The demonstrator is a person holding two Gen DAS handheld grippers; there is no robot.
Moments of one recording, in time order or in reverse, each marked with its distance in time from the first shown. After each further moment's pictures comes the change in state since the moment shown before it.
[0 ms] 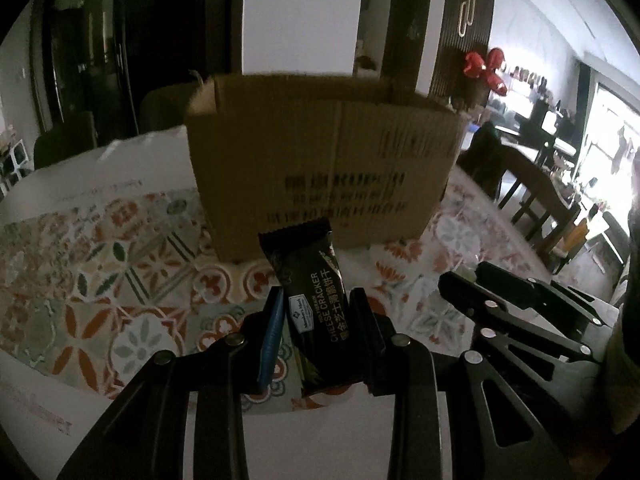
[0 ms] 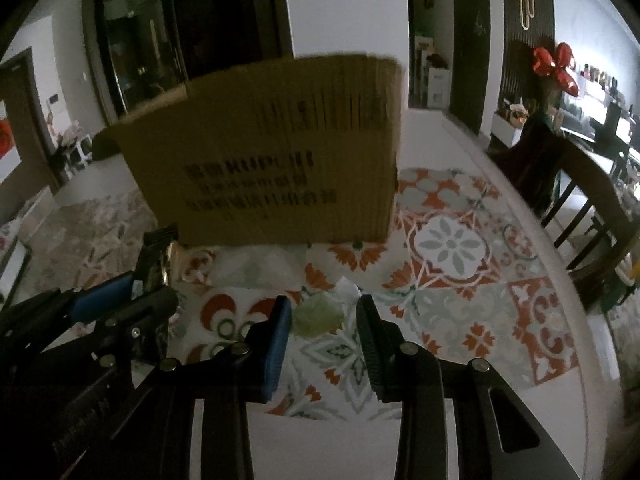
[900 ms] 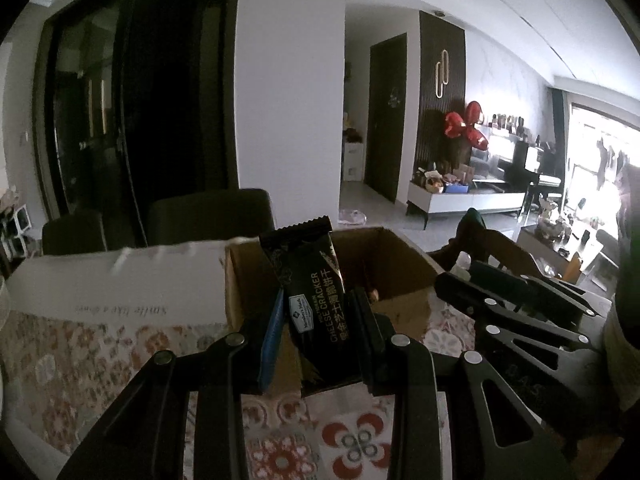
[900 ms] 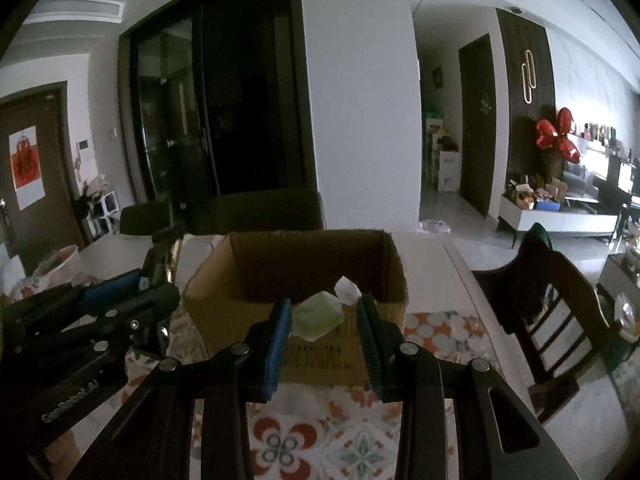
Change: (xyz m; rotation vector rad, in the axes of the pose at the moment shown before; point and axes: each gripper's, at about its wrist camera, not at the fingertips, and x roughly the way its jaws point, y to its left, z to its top) left arm -0.067 0.006 0.096 0.080 -0.272 -0.009; right arm -0.072 0.012 0.099 -0.047 -0.286 0.054
